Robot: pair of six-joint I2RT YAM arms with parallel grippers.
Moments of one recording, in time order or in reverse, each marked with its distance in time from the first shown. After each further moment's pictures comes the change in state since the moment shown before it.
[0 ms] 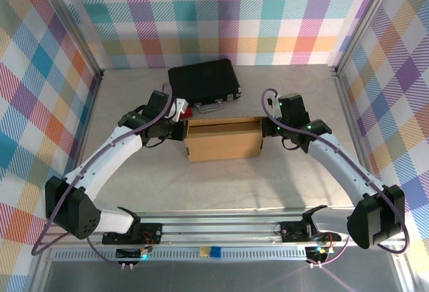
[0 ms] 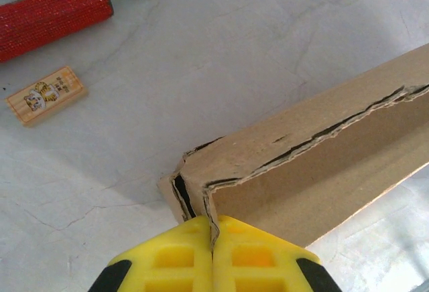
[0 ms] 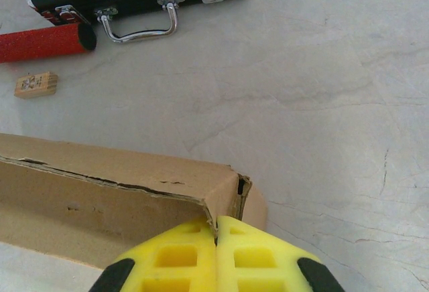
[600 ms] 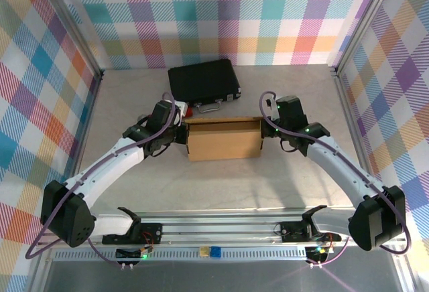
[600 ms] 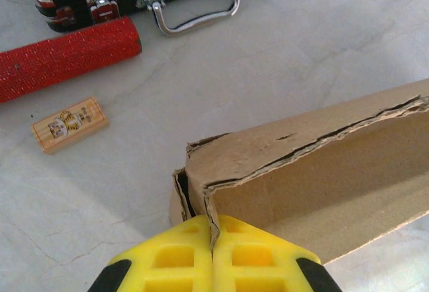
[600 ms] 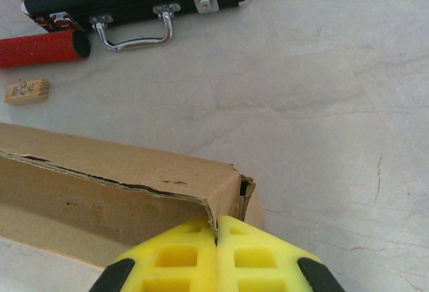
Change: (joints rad) left arm -0.066 -0.061 -0.168 0.244 -0.161 -0.079; right arm 0.032 -0.025 -0.051 0.066 0.061 0.006
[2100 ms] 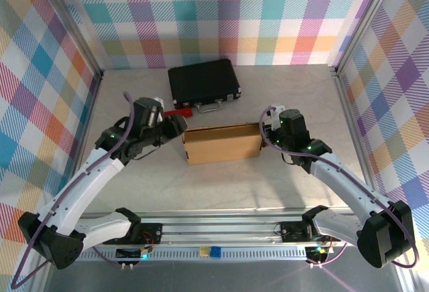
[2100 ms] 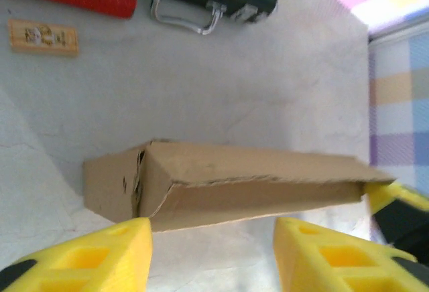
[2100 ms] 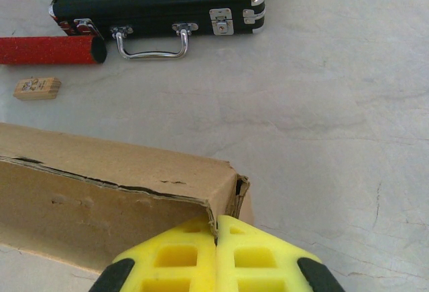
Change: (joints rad) left arm 0.035 -0.171 0.190 -0.277 0.079 -0.597; right arm 0.032 -0.130 -0.190 0.189 0.024 -0.084
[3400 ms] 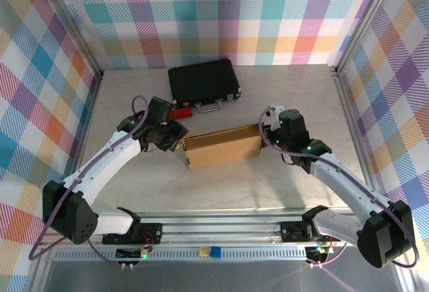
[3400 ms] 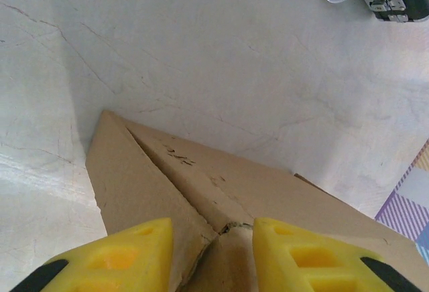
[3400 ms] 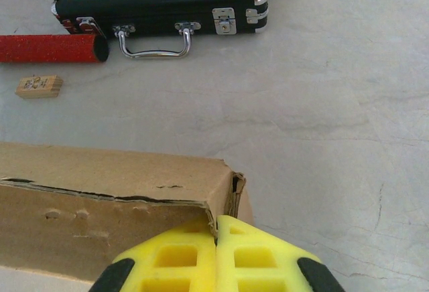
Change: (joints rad) left arm 0.047 0.196 -0.076 -0.016 0.102 -0.355; right arm 0.005 0.000 -0.001 0.001 0.000 -0.006
